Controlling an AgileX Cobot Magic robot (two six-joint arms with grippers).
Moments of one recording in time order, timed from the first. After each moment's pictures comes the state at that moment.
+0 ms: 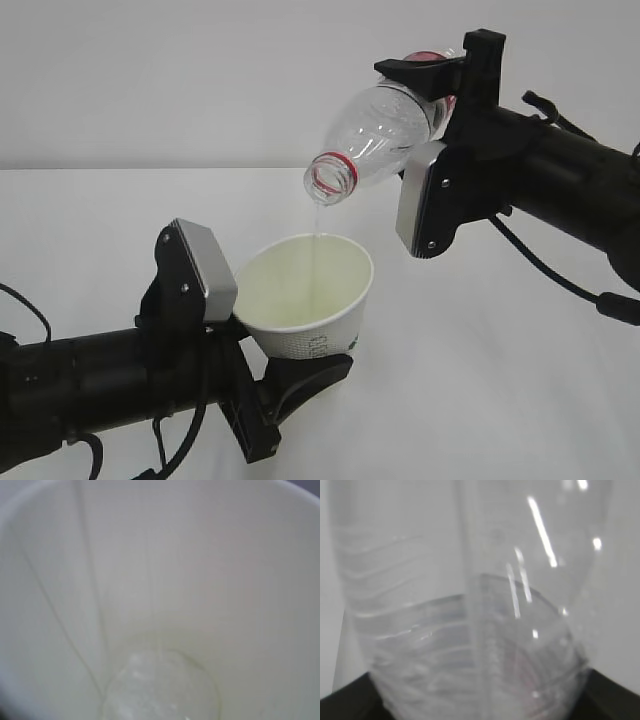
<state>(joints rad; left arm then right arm) -0.67 1.81 -0.49 0.49 -1.00 -0.16 0.36 1.66 -0.74 -0.41 -0.87 -1.25</state>
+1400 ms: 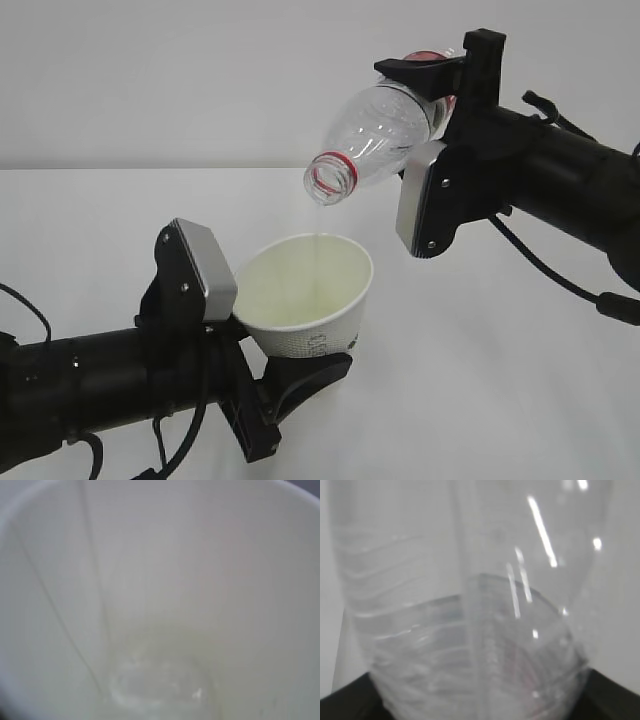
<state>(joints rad) -0.67 1.81 -0.49 0.48 -1.00 -0.16 0.36 1.66 -0.74 -0.41 -0.87 -1.25</state>
